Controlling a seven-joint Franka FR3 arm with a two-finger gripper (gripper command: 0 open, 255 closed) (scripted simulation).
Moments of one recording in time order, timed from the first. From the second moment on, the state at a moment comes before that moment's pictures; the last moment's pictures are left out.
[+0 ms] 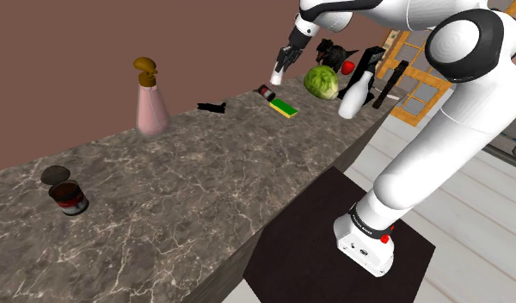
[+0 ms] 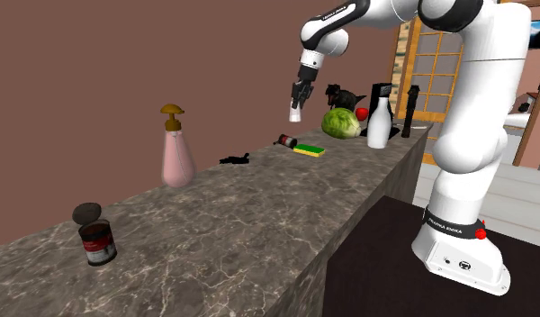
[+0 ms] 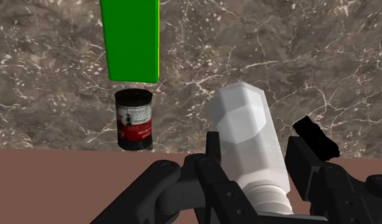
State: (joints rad) arm -0.15 0.05 -0.08 -1.85 0.23 2.08 -0.46
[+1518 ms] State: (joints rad) arm -0.15 0.15 -0.08 -2.03 0.30 2.35 -0.55
